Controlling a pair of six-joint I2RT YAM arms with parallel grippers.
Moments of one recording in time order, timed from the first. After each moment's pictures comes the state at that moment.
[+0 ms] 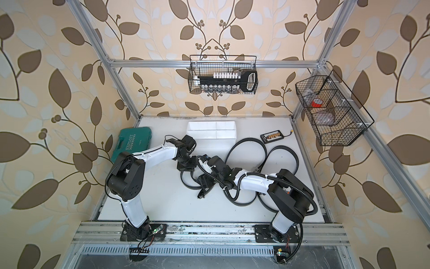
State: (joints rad) left arm -0.46 1.84 1.26 -0.82 0.19 -0.58; right arm 0.86 1.65 0.87 0.01 -0.16 0.33
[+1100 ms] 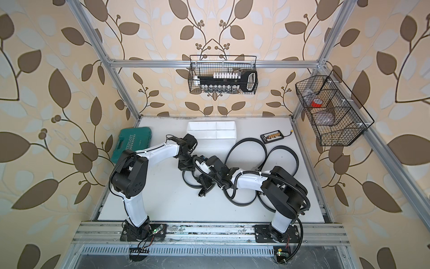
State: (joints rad) left arm -0.46 1.89 1.32 -0.88 0.20 -0.60; right arm 0.86 1.70 0.88 0.06 -0.22 0.29
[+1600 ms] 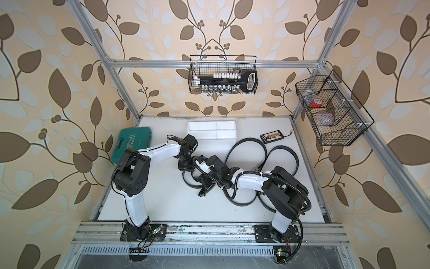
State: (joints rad) left arm -0.46 1.91 1.32 -0.90 0.17 -0.58; right arm 0.86 1.70 0.88 0.06 -0.24 0.29
